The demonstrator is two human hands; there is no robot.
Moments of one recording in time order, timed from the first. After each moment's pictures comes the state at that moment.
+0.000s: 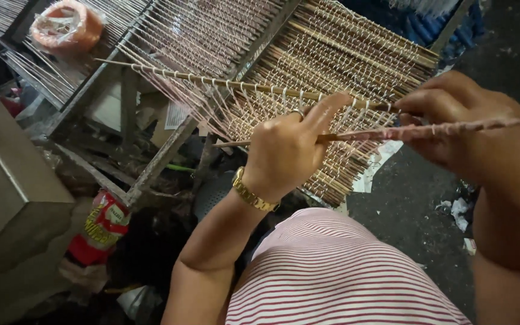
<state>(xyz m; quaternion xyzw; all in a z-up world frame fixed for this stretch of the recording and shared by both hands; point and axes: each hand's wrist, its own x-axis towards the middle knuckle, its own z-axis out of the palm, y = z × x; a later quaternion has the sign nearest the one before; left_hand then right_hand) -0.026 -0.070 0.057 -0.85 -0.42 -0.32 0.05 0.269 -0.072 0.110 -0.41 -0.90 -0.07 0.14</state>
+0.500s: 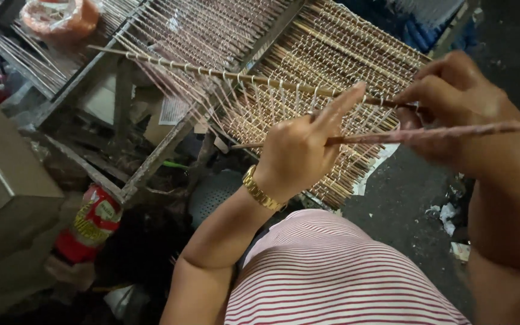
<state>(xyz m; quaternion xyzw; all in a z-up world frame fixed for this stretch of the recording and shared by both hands) -0.035 -0.066 0.040 -0.84 -0.38 -0.38 -0.05 0.231 -0.053 0.125 -0.36 -0.91 0.00 0.19</state>
